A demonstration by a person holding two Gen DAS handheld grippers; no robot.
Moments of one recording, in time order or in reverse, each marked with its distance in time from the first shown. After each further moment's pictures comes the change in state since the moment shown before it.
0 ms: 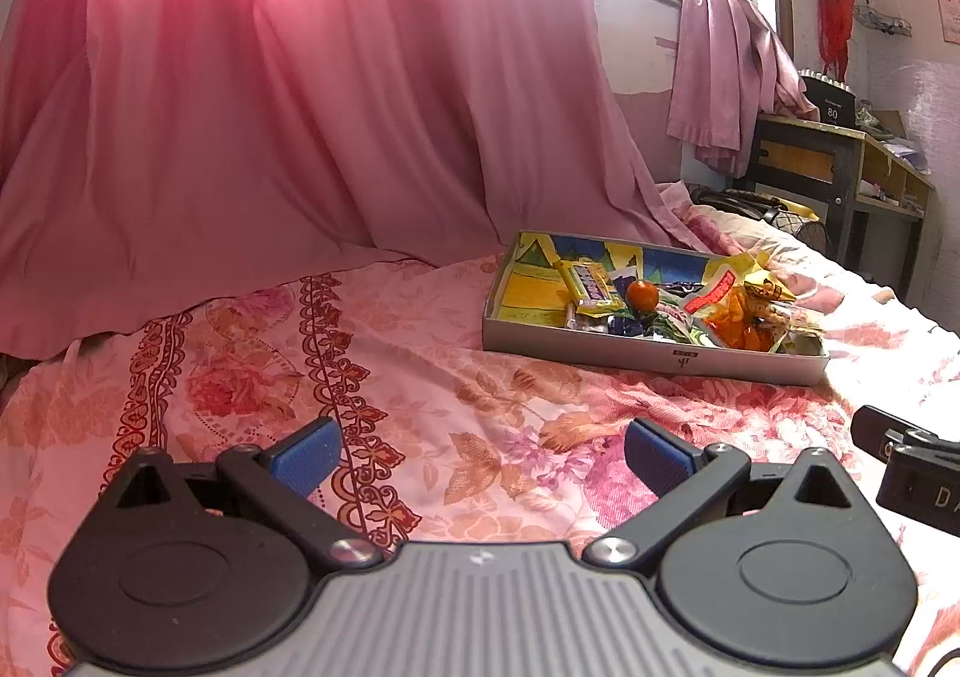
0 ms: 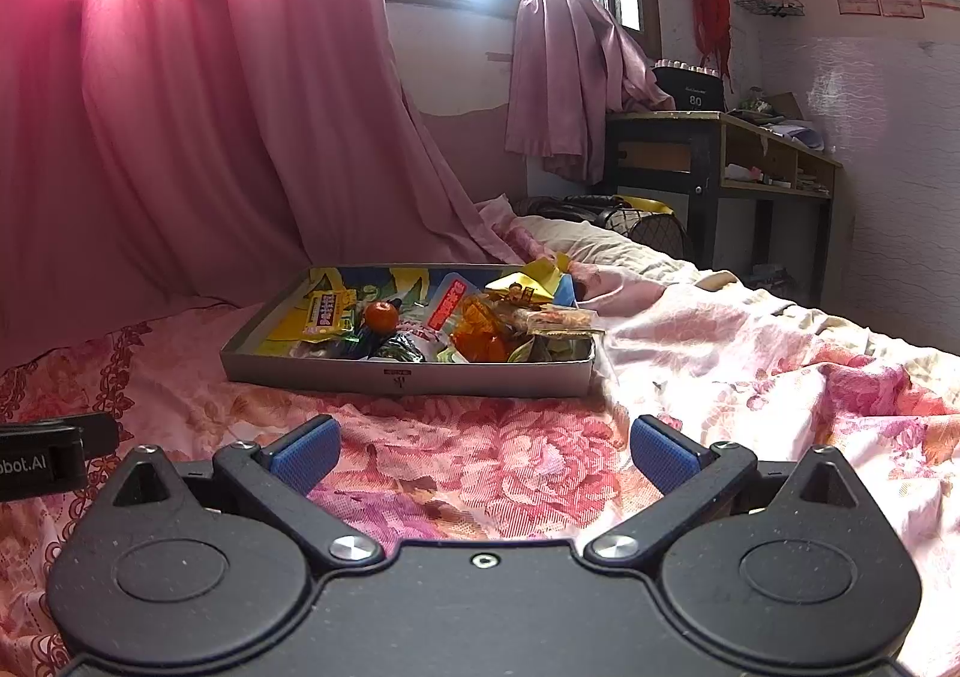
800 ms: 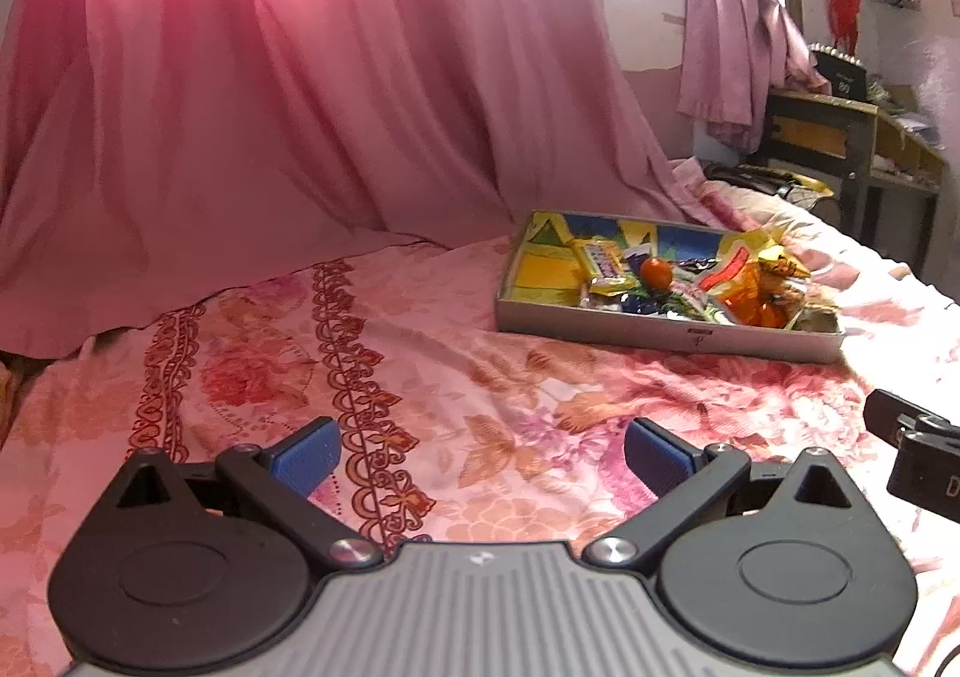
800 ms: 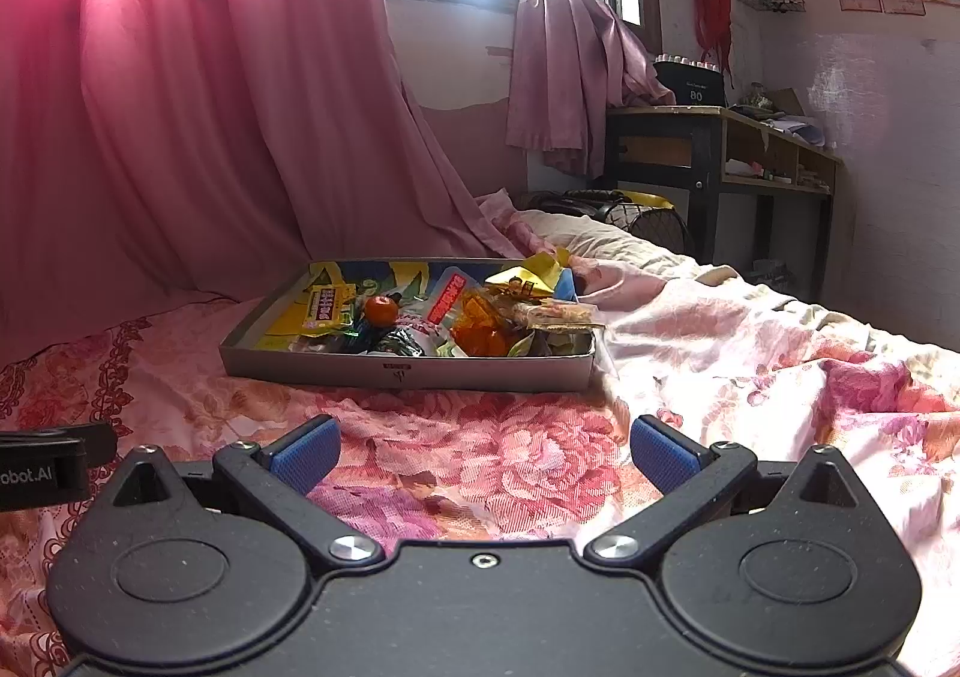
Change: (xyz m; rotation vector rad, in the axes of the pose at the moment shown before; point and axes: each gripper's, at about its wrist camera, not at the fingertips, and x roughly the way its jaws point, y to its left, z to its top) left arm 0.000 -0.006 0.001 0.022 0.050 0.047; right arm 0.002 -0.002 -0.004 -0.003 0.009 0.003
